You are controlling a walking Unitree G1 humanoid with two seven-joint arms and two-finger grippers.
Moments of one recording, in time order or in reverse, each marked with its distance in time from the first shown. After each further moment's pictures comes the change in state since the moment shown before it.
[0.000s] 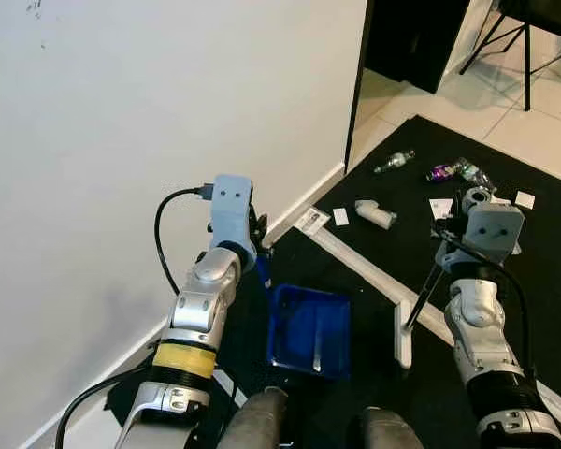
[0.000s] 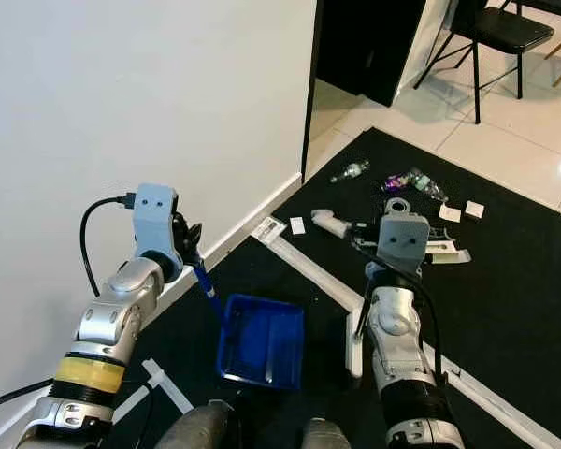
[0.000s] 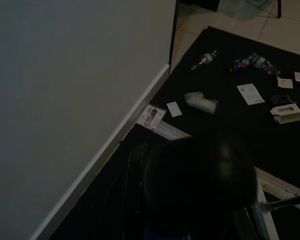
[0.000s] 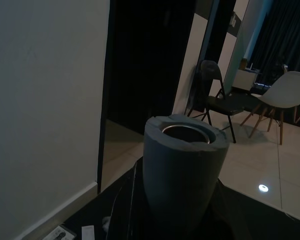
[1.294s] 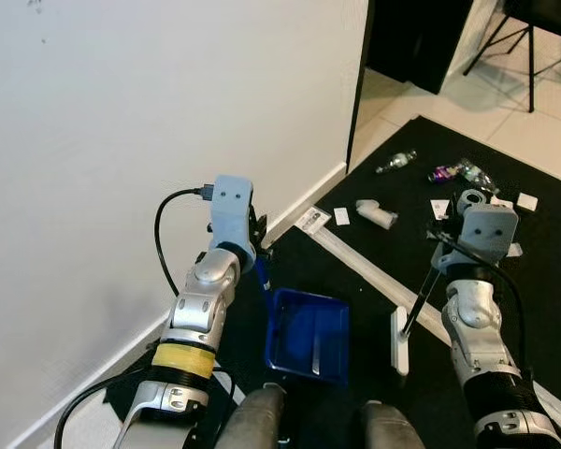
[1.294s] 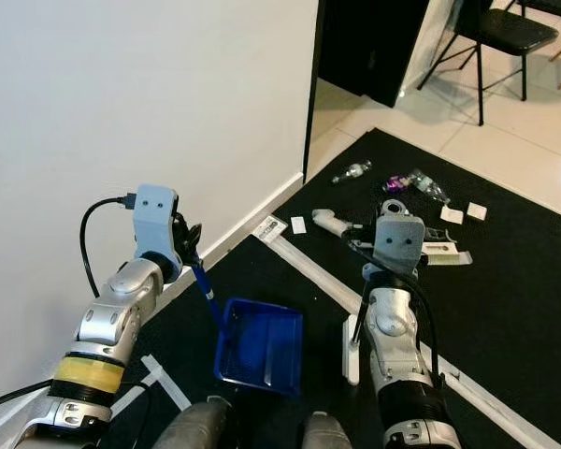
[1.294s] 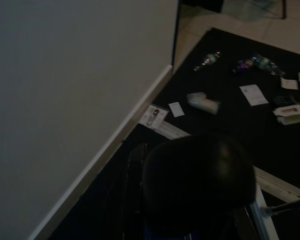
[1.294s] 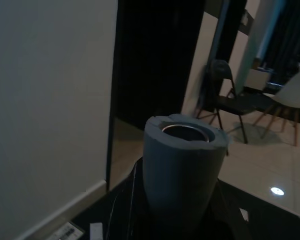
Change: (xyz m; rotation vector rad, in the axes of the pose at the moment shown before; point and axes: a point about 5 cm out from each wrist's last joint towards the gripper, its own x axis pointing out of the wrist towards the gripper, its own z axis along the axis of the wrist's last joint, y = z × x) left arm 0.000 0.001 -0.005 0.003 0.003 -0.004; right arm -0.001 0.003 -0.002 -0.003 0.016 0.018
